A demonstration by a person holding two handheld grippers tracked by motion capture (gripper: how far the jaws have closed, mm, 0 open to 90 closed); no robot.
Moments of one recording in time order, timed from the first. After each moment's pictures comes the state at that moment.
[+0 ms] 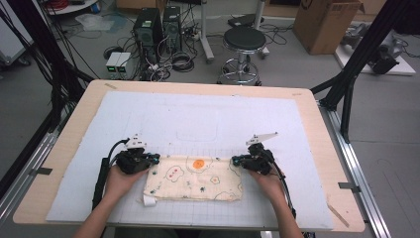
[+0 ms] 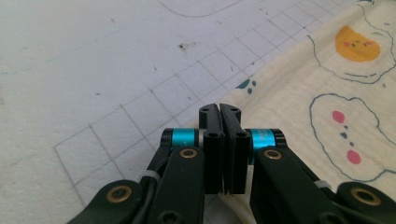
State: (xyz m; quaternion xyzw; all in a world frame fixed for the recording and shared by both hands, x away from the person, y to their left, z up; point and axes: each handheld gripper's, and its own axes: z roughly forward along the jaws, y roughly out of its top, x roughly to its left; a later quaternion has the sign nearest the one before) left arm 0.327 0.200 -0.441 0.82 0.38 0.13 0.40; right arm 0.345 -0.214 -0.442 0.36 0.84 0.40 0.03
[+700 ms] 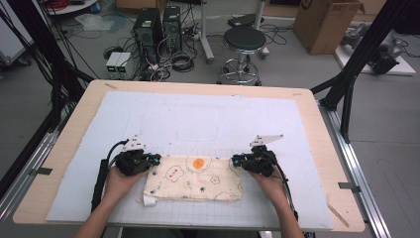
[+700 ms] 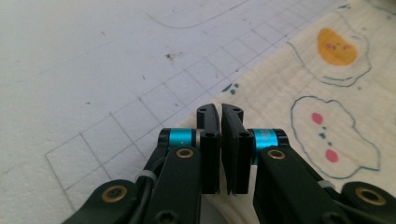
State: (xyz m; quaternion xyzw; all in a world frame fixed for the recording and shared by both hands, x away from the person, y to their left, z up) left arm 0.318 0.204 -0.436 0.81 0.36 0.12 0.44; right arm 0.334 -0.215 -0.433 0.34 0.83 0.45 0.04
